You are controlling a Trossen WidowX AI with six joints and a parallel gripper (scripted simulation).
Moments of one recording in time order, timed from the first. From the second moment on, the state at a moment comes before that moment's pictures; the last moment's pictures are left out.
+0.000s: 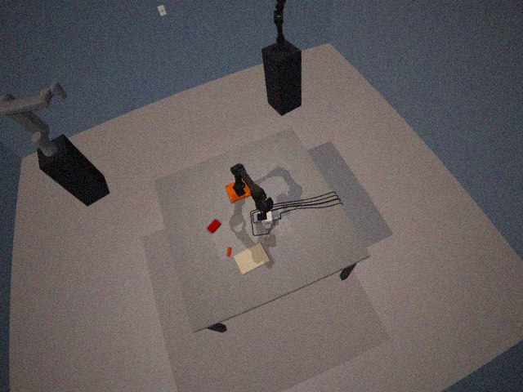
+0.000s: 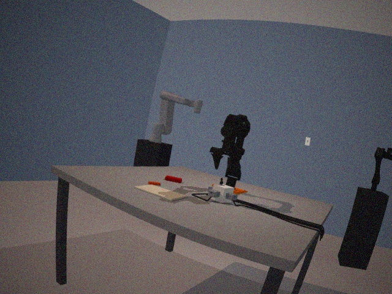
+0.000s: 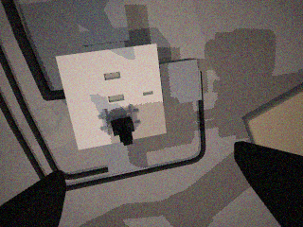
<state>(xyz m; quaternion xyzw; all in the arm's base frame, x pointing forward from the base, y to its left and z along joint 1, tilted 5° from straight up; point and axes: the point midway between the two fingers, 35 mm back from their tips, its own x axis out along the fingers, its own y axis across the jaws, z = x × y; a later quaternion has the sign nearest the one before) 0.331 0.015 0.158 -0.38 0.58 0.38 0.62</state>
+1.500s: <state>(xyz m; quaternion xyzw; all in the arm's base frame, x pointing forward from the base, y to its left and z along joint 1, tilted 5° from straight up) 0.324 0.017 0.113 -0.37 0.59 0.41 0.58</state>
